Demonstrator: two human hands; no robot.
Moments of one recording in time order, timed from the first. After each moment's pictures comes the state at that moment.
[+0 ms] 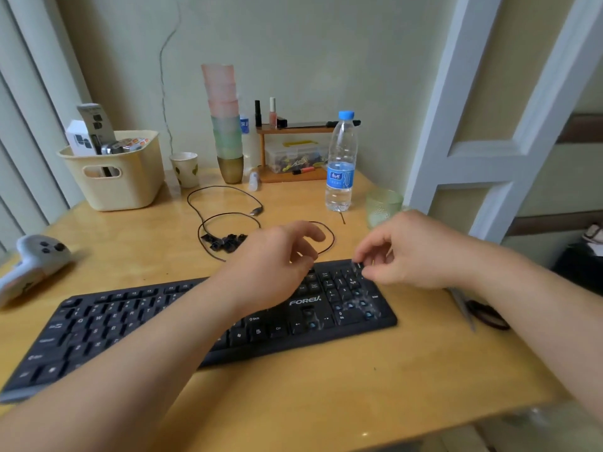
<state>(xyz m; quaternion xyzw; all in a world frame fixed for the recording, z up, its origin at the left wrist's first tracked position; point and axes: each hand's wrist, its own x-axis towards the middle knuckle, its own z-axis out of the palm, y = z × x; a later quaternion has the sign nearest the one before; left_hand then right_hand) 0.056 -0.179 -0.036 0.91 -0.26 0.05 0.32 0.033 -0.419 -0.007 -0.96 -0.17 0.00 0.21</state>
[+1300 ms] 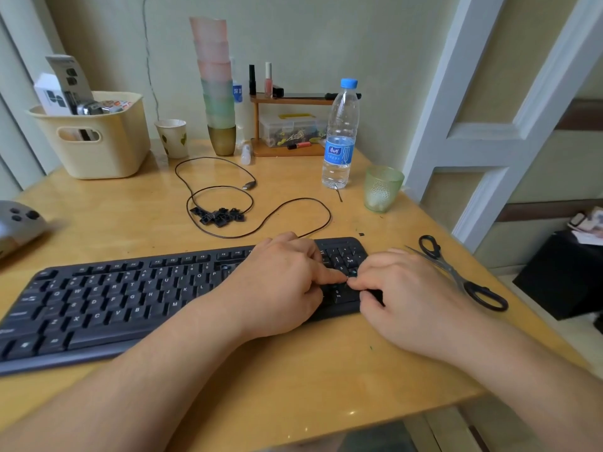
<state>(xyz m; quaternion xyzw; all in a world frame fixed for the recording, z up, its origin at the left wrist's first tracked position) 0.039 -0.184 -0.076 0.91 -0.38 0.04 0.16 -0.023 -0.395 -0.068 -0.98 -0.16 -0.10 0.10</state>
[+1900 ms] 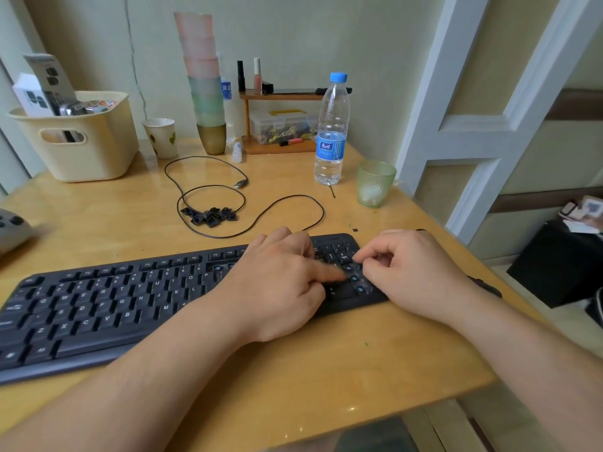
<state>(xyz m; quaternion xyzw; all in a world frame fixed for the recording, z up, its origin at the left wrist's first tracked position) 0.036 -0.189 -0.072 0.92 -0.36 0.03 0.13 0.004 -0.411 -0.072 -0.95 -0.02 -0.13 0.28</state>
